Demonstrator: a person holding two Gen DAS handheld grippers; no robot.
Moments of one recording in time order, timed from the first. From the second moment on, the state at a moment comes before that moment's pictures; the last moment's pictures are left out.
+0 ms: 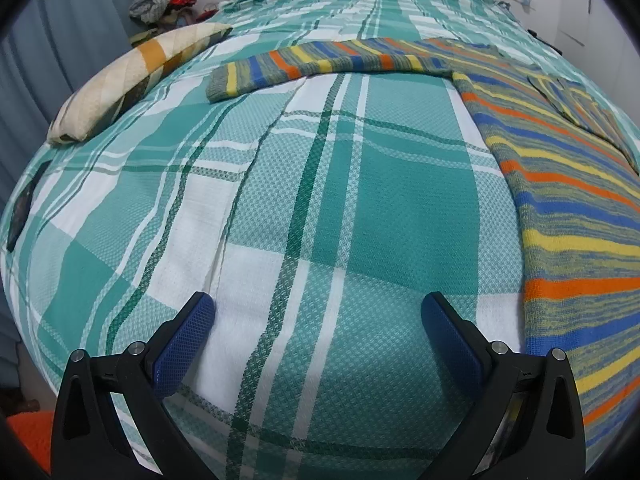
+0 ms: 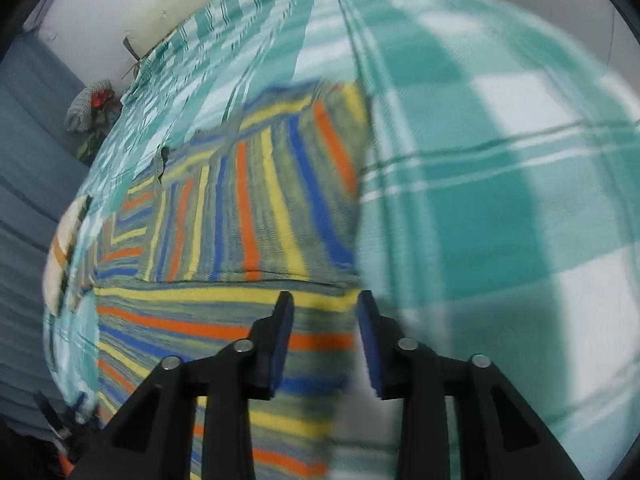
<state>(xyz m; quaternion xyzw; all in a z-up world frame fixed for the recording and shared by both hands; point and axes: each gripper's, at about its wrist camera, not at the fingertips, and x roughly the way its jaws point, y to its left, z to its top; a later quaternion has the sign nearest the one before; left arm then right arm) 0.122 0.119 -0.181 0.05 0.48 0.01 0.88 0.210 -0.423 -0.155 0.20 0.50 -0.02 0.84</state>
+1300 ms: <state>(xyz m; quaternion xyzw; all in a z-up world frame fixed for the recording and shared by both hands) 0.118 0.117 -0.181 0.05 0.47 0.01 0.88 0.045 -0.440 -0.192 0.07 0.43 -0.15 0.89</state>
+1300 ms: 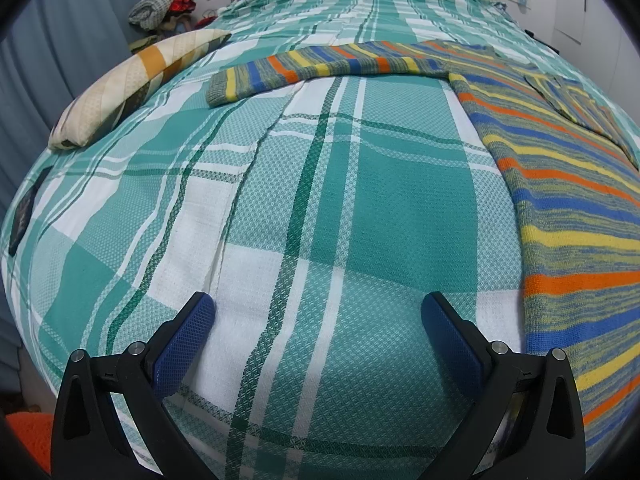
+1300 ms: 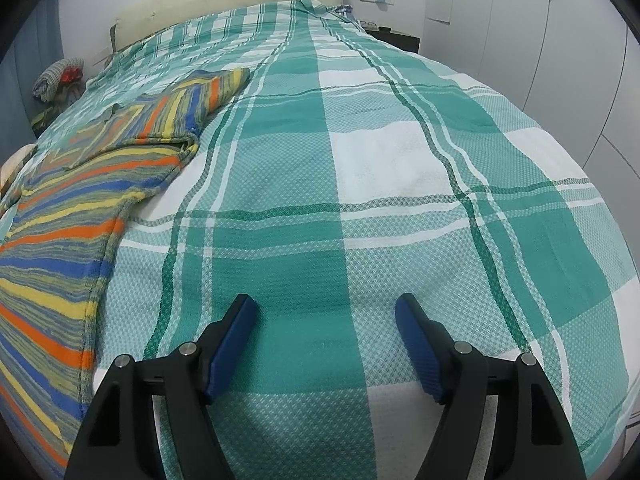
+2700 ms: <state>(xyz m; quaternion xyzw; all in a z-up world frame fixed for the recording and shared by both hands) 0.118 0.116 -0.181 0.05 0.47 0.01 0.88 0.046 -0.441 -0.193 0.06 0.43 -0.15 0.89</state>
